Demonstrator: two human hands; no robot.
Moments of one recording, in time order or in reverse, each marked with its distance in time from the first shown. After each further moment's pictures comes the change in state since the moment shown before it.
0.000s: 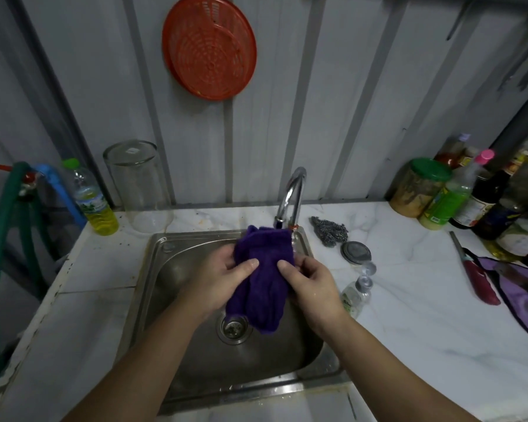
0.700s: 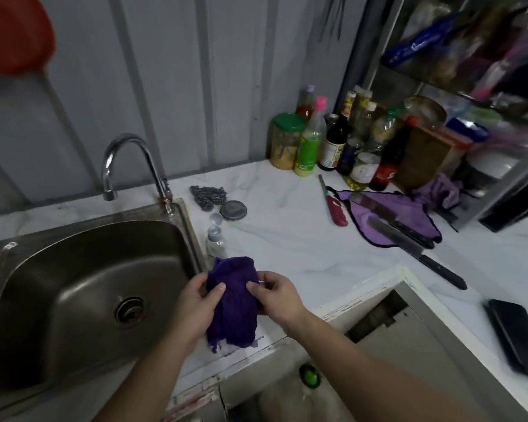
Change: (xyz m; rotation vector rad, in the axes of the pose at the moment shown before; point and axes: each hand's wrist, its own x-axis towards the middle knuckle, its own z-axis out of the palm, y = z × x) left_hand -0.076 -0.057 0.240 0.043 -0.033 -0.238; right_hand -0.111 0.023 -0.224 -0.195 0.152 0.230
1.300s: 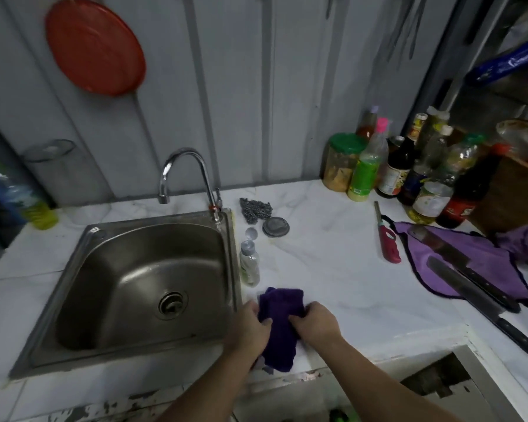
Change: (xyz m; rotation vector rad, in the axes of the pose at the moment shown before) left_hand 0.020 -0.033 0.074 0.605 0.251 -0.080; right_hand 0.057 0.031 -0.046 -0.871 0.009 0.104
